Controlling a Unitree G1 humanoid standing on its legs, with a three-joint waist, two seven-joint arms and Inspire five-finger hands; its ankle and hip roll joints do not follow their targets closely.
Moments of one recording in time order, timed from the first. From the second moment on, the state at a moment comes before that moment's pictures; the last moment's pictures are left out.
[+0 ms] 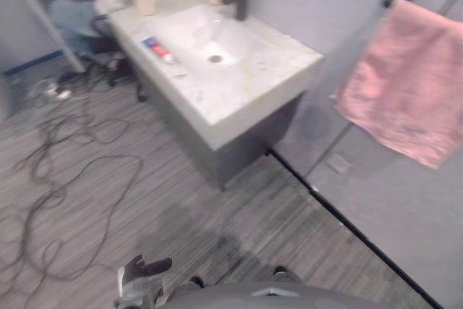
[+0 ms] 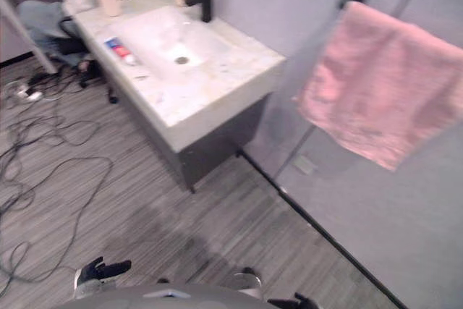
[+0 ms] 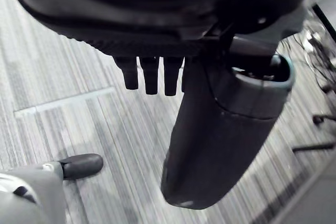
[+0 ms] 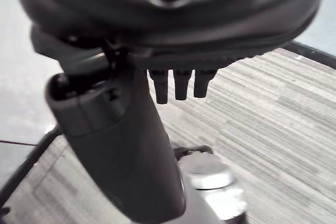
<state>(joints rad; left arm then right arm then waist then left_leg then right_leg) 0.02 0.18 -0.07 1.31 -0.38 -0.19 0.32 0.08 -0.26 0.11 1.25 0.41 -0.03 -0.19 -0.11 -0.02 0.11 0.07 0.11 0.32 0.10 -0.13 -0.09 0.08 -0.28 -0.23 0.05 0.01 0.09</state>
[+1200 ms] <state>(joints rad) -0.05 0.17 -0.15 1.20 -0.46 -0.12 0.38 -0.07 -0.24 0.17 1.25 0.34 0.06 -0.10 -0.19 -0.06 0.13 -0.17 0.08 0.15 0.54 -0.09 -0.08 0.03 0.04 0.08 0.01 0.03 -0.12</state>
